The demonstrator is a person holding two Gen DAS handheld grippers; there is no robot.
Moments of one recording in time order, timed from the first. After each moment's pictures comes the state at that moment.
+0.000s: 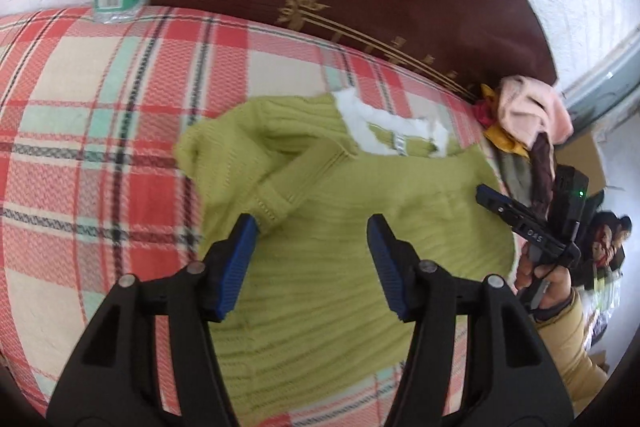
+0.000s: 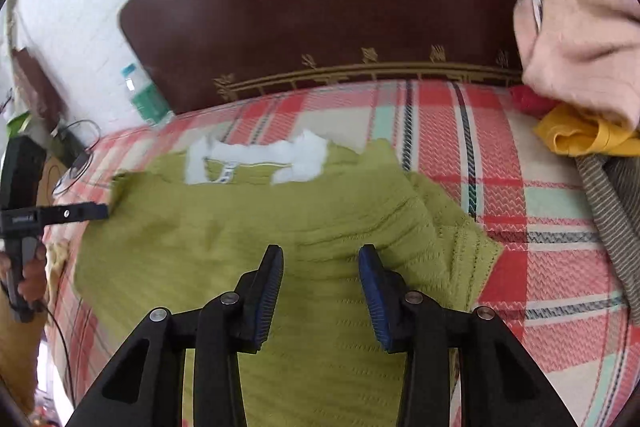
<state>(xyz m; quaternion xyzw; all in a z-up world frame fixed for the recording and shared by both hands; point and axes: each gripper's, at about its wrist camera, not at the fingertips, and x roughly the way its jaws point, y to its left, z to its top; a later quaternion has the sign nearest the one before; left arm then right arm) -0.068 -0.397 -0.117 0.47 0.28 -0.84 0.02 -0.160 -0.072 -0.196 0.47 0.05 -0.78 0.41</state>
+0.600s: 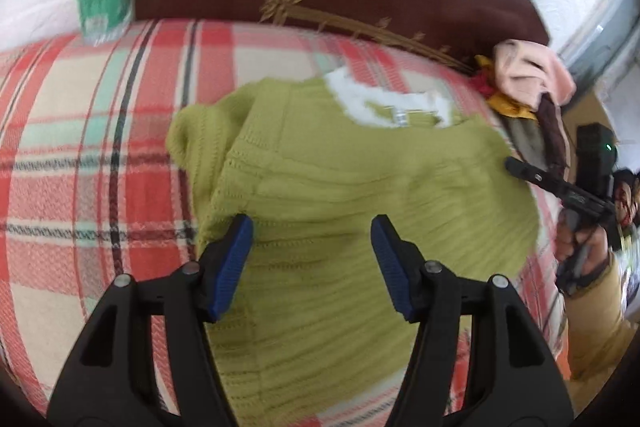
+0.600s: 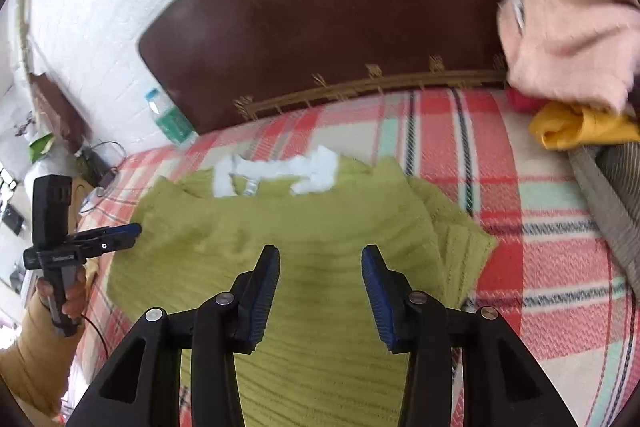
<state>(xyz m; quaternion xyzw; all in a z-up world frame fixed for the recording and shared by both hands) -0.060 -0.379 -0.133 0.47 0.22 -0.86 0.00 -0.152 -0.046 -0.185 0.47 0.01 -0.77 0.43</state>
